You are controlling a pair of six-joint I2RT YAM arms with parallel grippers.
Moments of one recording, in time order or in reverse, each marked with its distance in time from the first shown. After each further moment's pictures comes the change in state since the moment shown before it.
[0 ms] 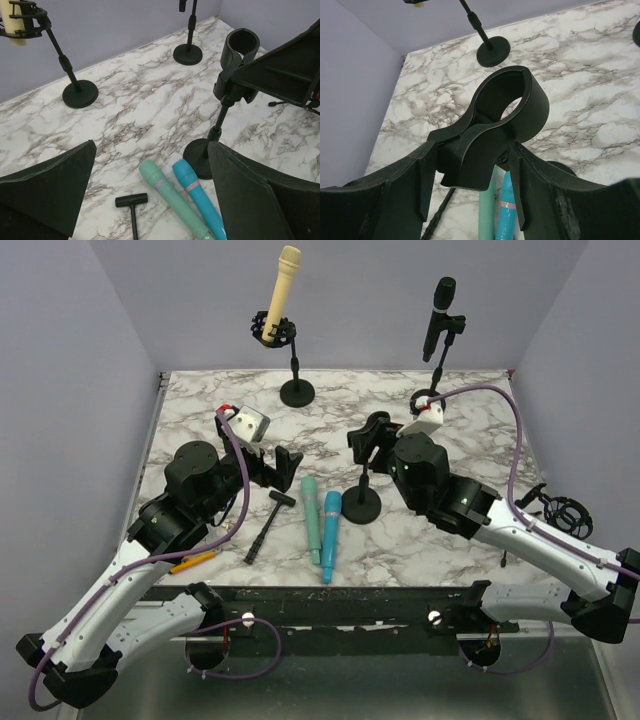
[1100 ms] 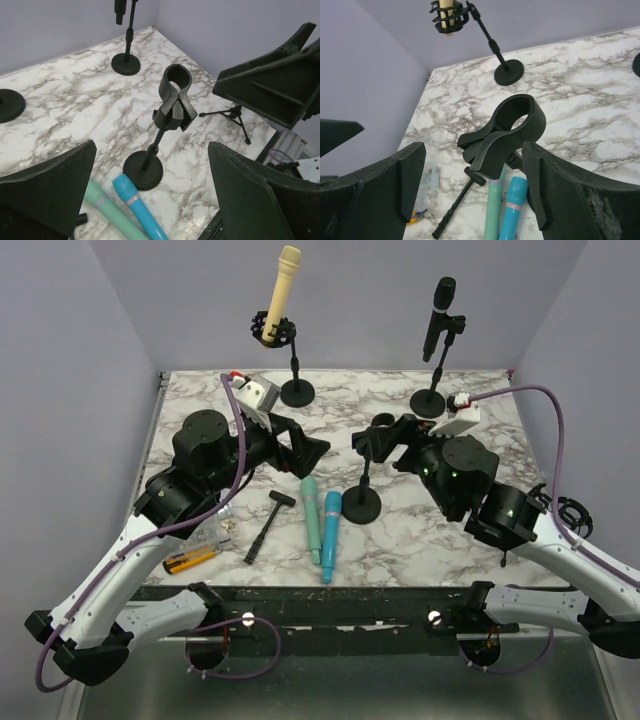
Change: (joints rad) left arm -0.001 0.178 0.213 -0.036 0.217 -0.257; right arm 0.037 -0.180 0.023 -0.021 -0.050 -0.061
